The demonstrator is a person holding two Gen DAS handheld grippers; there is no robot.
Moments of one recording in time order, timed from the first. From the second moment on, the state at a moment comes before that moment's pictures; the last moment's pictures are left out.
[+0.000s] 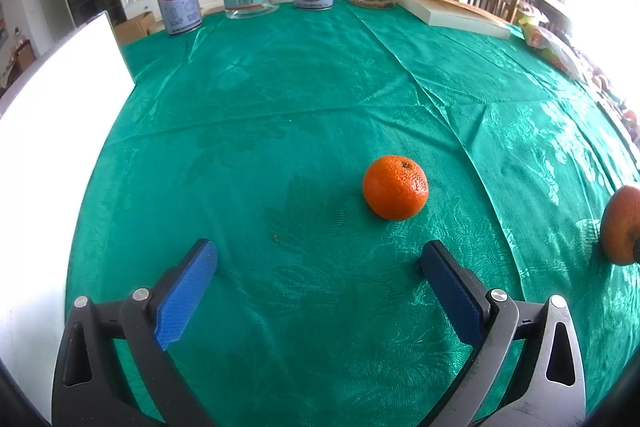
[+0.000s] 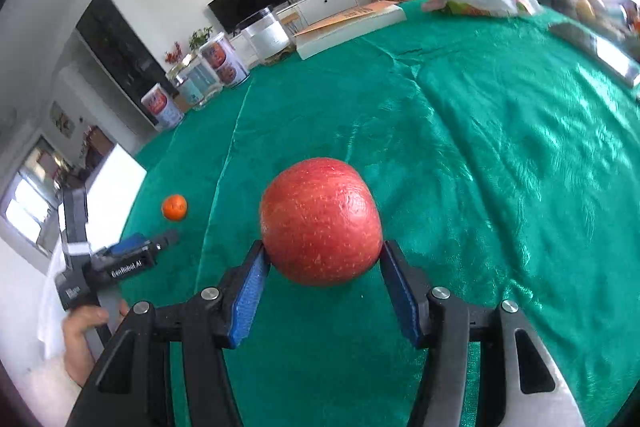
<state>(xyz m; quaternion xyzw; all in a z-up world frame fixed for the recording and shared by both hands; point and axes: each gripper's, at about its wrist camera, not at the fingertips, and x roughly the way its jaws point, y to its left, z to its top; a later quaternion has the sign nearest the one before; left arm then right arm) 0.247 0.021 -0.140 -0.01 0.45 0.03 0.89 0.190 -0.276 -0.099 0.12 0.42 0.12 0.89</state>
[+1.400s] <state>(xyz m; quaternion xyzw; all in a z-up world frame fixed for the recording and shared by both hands) 0.269 -0.009 -0.129 0.01 0.44 -0.03 0.90 0.156 -0.298 -0.083 0.10 0.43 0.08 0.89</state>
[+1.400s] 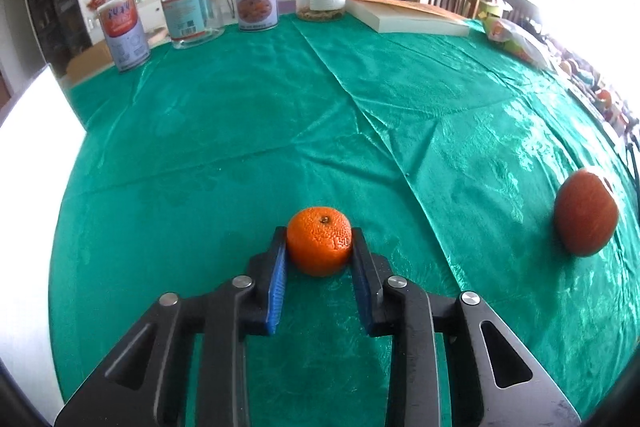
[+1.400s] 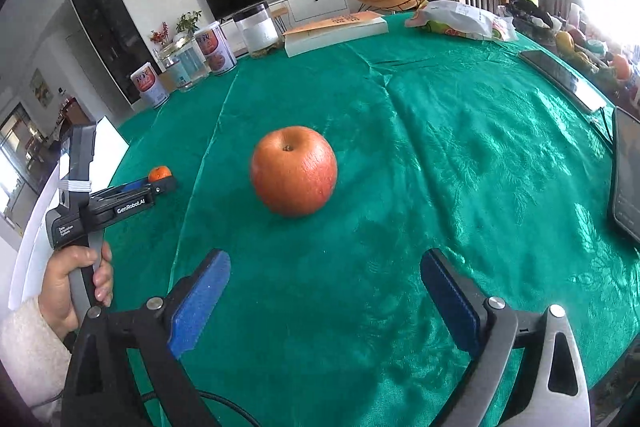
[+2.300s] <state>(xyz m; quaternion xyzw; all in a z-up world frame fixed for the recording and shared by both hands) 0.025 0.097 0.058 -0.20 0.38 -0.17 0.88 0.145 -0.213 -0.020 0.21 0.47 0.25 0.82</state>
